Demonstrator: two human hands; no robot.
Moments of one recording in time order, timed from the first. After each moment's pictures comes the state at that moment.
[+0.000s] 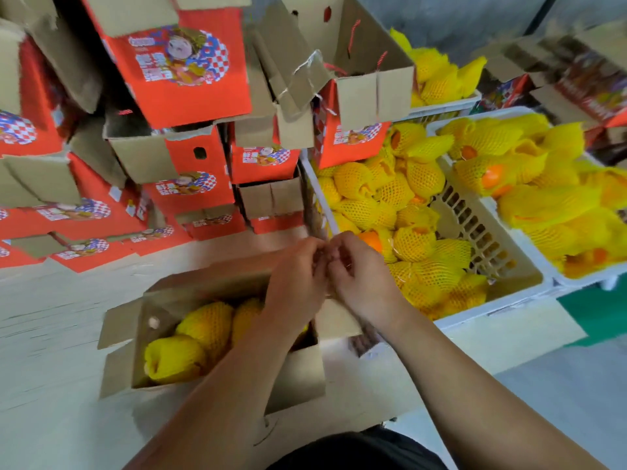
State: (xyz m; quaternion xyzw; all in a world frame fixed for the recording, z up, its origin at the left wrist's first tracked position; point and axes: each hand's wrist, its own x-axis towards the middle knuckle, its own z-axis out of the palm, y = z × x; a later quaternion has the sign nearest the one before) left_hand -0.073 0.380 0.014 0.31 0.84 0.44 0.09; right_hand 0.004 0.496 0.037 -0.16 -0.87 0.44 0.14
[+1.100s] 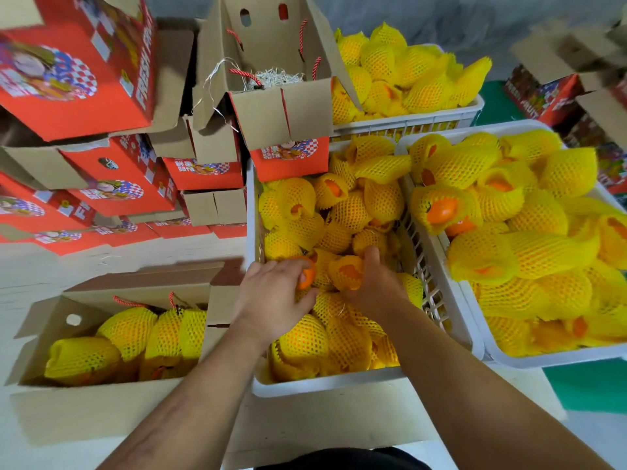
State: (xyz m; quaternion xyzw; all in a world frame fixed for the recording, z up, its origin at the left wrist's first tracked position) left_hand -0.042 0.517 -0.012 0.32 0.94 0.11 0.02; right_hand 0.015 0.725 -0.056 -0.23 -0.91 0.34 -0.08
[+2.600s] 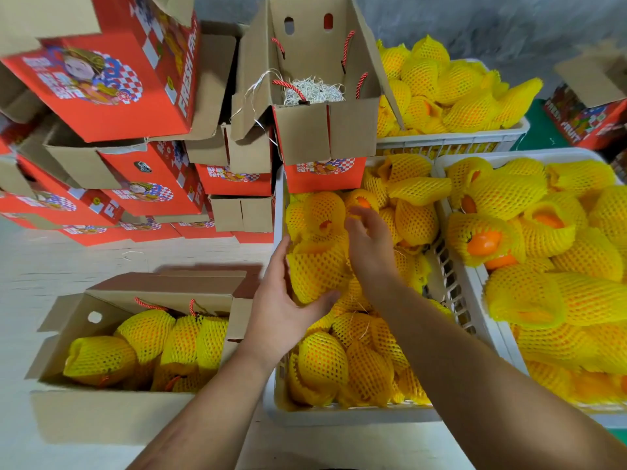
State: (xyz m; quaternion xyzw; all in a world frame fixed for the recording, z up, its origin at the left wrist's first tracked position) left_hand -0.040 0.506 0.004 0.10 0.81 0.57 0.10; right_hand -0.075 0.683 0.012 -0.26 -0.71 0.64 0.12
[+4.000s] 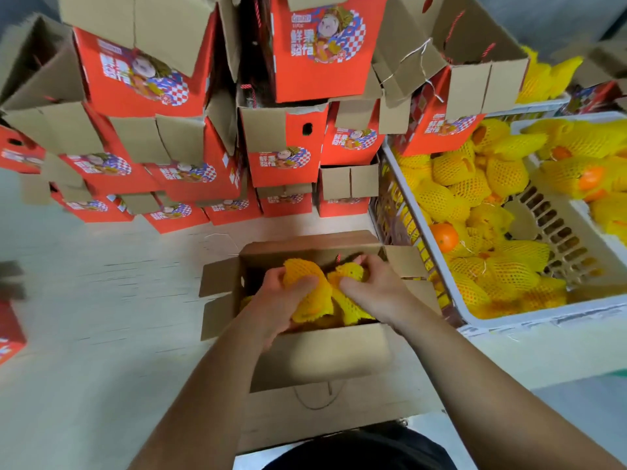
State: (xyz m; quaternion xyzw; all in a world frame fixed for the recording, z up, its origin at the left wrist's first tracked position) left_hand -0.091 0.202 -0.004 -0.08 0.72 0.57 0.38; right_hand -0.020 0.390 0.014 -0.29 -0.81 0.49 -0.09
